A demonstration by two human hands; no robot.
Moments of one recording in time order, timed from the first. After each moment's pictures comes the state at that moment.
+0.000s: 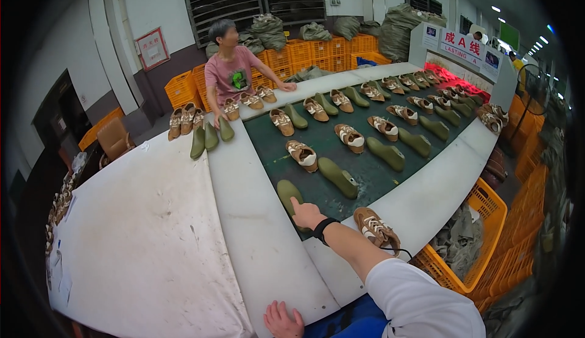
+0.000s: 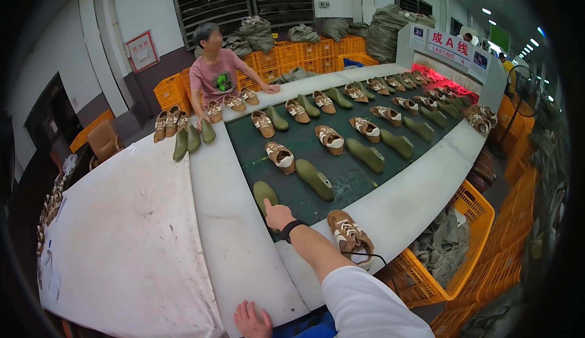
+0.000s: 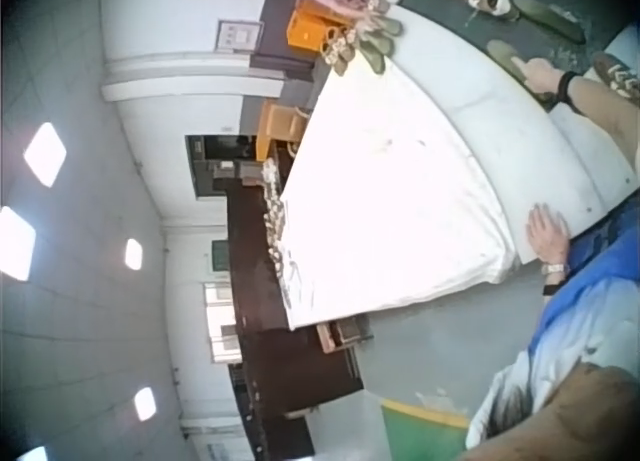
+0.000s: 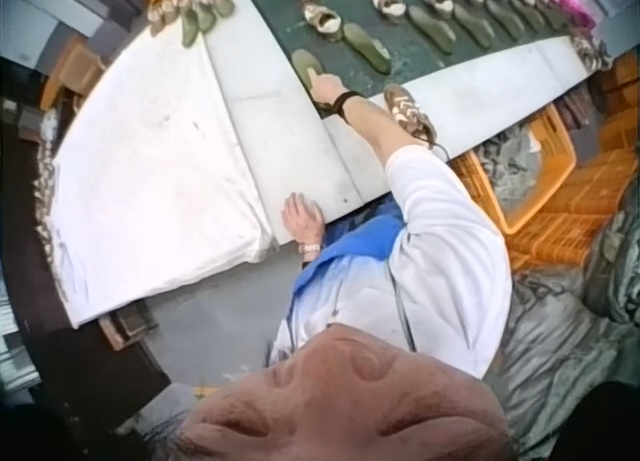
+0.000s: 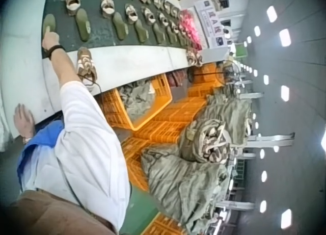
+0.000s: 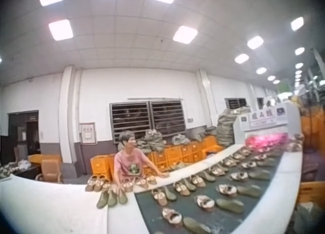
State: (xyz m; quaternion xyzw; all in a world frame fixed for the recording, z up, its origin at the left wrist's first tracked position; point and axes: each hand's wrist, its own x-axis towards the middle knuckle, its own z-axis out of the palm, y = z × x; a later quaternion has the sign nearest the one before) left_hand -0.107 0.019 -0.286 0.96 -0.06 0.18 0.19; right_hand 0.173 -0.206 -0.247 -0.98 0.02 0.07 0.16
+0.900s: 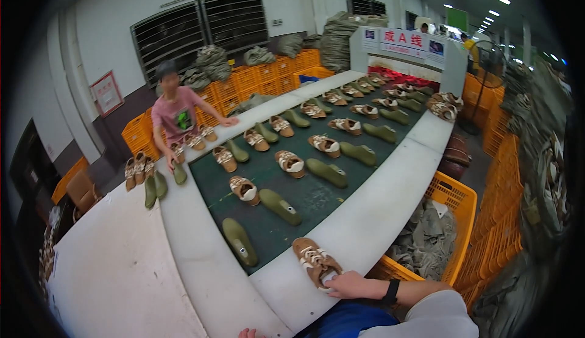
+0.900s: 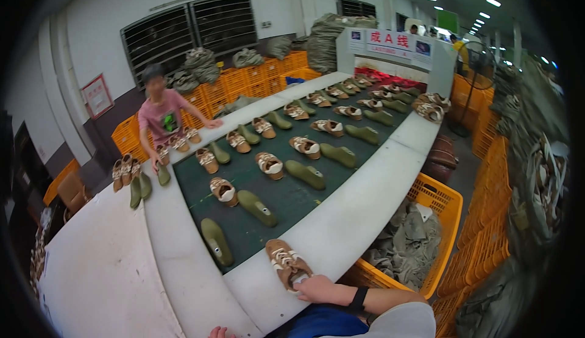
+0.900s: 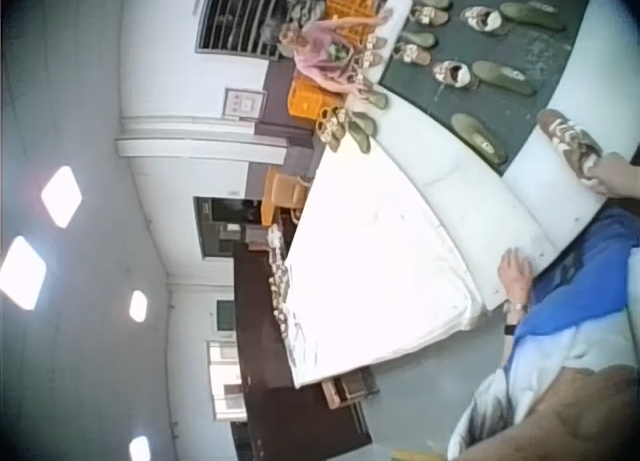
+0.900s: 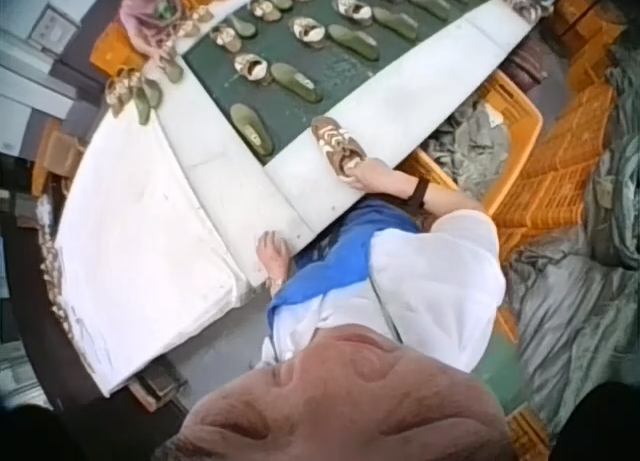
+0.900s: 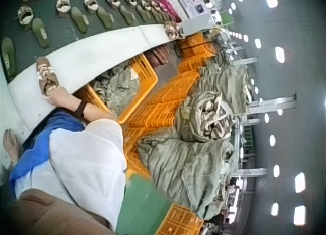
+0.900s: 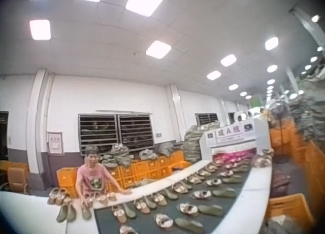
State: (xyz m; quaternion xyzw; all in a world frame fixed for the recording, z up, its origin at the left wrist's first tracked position) left_hand -0.090 0.019 -0.281 0.96 -0.19 0.10 0.20; right_hand -0.102 -0.343 -0.231 -0.98 -0.09 0.11 0.16
